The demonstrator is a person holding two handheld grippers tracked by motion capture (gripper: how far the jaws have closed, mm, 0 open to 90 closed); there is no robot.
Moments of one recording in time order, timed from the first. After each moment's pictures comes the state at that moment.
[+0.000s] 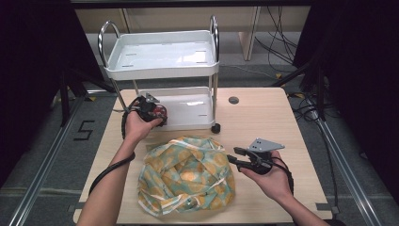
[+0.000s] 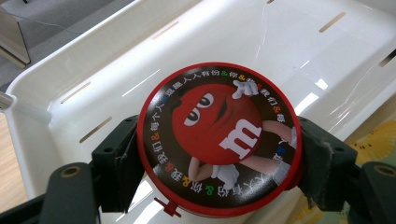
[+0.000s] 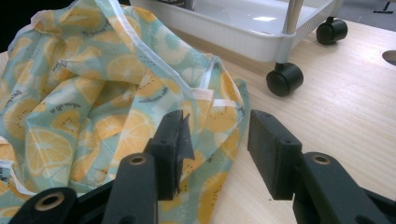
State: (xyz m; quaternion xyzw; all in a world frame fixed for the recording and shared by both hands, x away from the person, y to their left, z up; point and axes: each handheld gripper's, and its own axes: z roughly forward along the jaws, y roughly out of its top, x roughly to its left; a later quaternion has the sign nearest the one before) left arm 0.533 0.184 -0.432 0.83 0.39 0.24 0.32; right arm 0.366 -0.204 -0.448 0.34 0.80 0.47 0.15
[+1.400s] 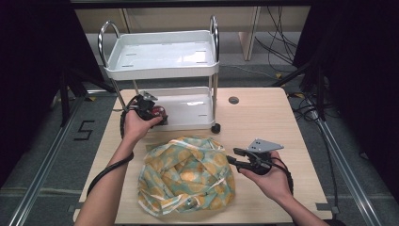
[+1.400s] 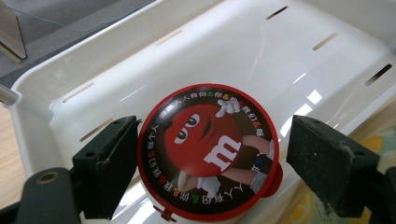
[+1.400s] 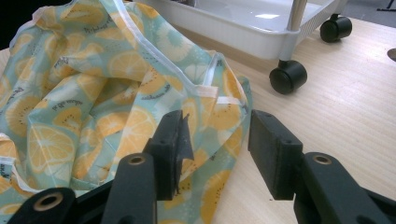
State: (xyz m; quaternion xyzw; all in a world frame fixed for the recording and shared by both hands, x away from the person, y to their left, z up) left arm 0.531 0.188 -0.424 0.82 0.40 0.24 0.34; right arm 0.364 -0.202 -0.449 0.34 0.80 0.47 0.14
